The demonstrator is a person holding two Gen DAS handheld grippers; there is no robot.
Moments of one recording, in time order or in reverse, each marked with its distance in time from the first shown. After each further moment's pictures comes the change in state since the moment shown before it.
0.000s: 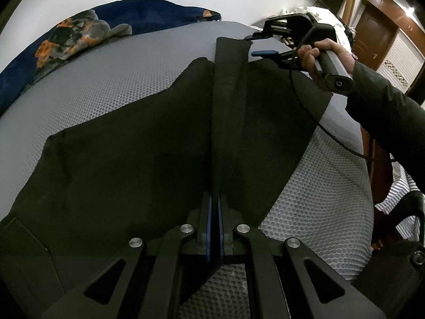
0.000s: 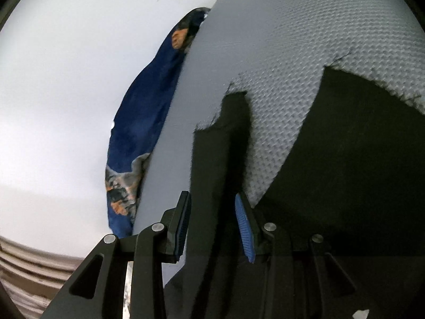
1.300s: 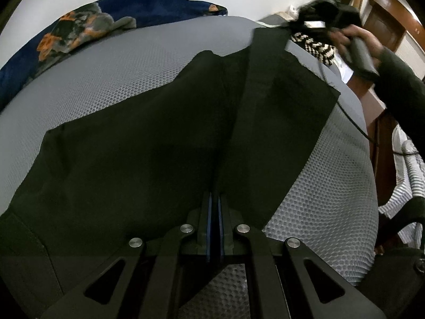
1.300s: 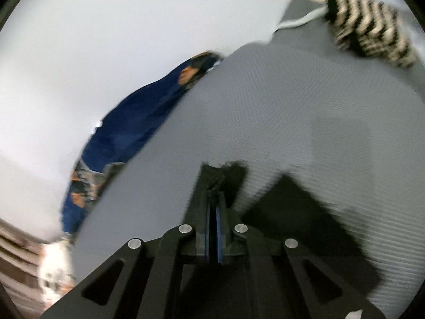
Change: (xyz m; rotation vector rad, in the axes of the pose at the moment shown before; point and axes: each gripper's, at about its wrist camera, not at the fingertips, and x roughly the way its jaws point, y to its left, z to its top) left arm 0.008 -0.002 0.003 -0.016 0.030 0.021; right arm -0.080 0.040 0.010 -0.325 -0.149 -0.308
